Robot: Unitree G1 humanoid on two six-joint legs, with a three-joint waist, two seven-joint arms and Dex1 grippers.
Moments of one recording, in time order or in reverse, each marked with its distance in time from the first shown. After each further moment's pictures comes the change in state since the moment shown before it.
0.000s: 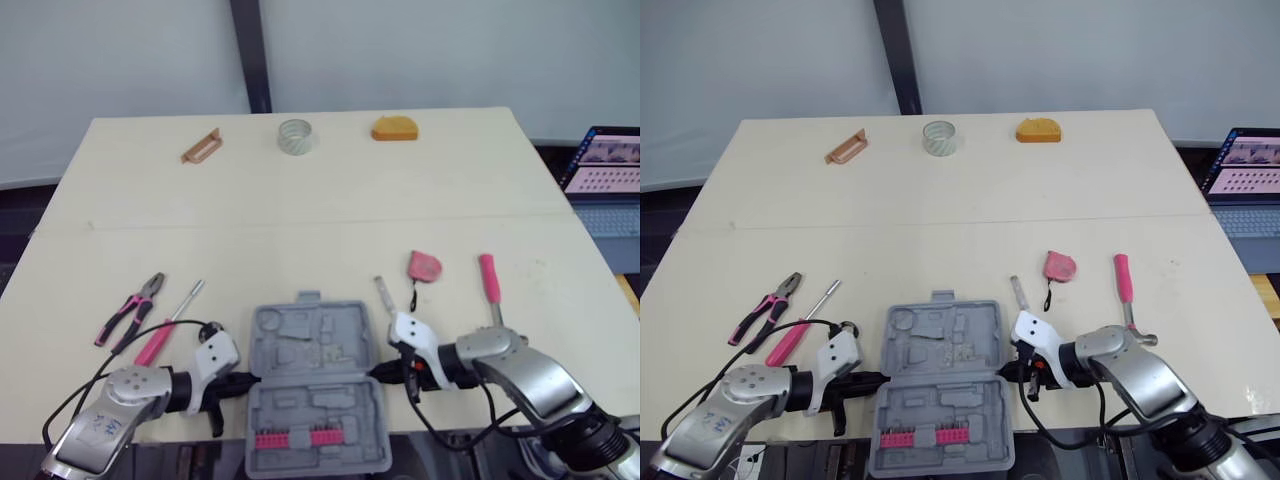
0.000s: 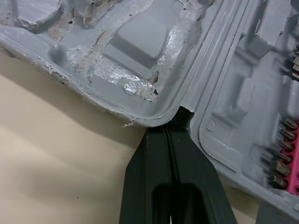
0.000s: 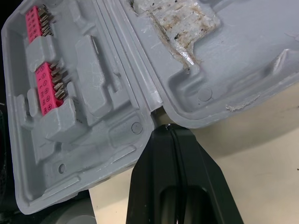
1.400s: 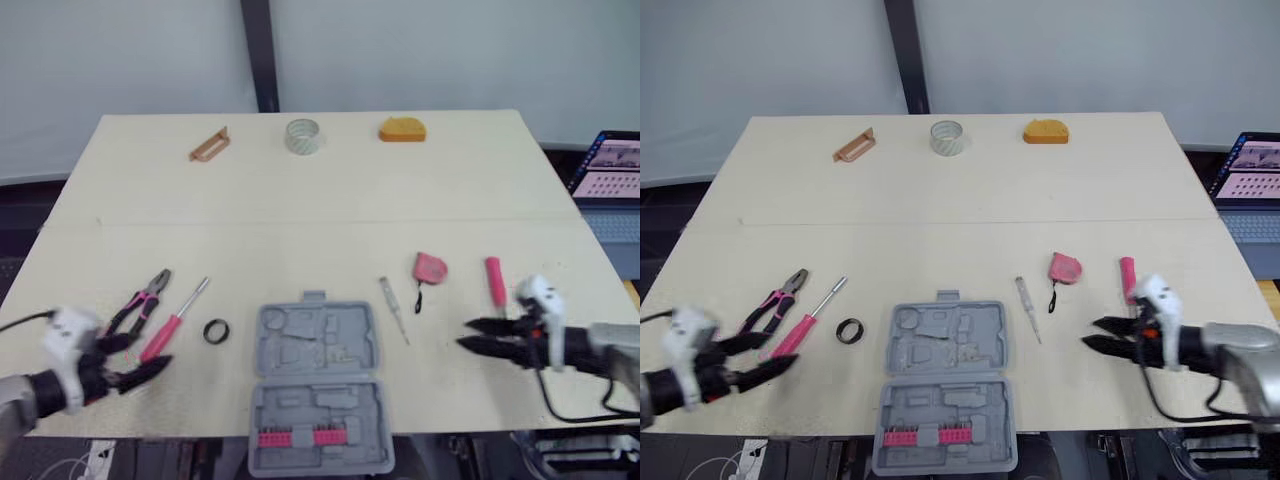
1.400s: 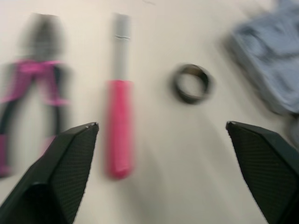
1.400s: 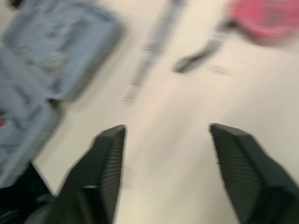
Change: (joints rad) left arm 0.195 0.040 0.792 0.130 -0.277 0.158 0.000; right arm 0.217 -0.225 -0.650 0.305 0.232 -0.108 0.087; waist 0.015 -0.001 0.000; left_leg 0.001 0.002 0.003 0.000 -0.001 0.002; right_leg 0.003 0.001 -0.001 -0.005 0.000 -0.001
